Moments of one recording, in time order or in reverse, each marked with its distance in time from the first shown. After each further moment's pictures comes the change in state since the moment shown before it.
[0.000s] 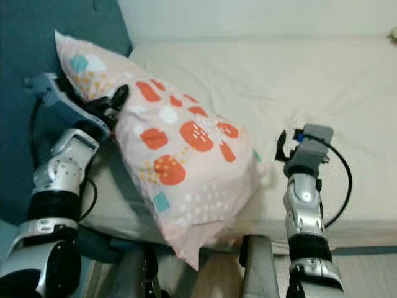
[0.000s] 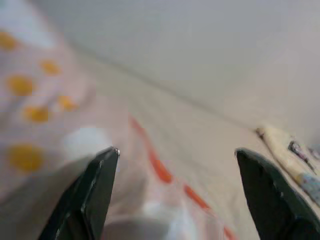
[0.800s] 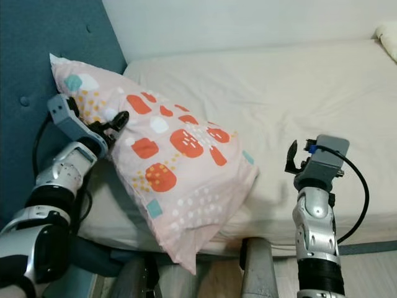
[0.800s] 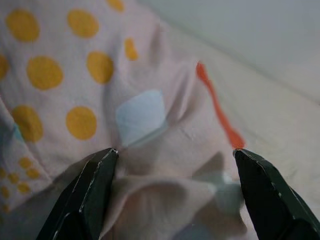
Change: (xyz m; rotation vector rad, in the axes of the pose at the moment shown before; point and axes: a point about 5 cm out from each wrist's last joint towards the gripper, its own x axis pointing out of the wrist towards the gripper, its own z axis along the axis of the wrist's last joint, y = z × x) left arm -0.014 0.050 -0.038 0.028 0.174 0.287; right arm -0.019 -0.009 0.014 0.021 0.020 -0.006
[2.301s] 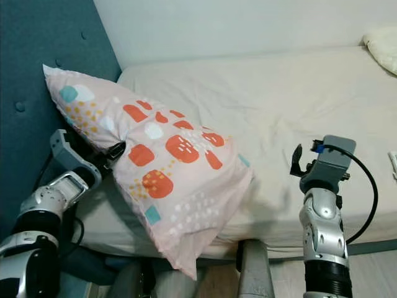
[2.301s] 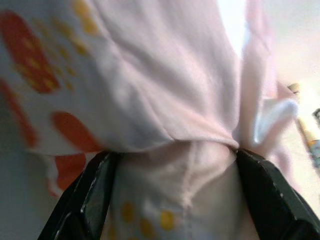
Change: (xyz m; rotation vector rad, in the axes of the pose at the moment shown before) left arm -0.029 0.025 -0.035 -0.248 0.193 -0.044; right arm 0.002 -0.013 0.000 0.005 0.053 -0.028
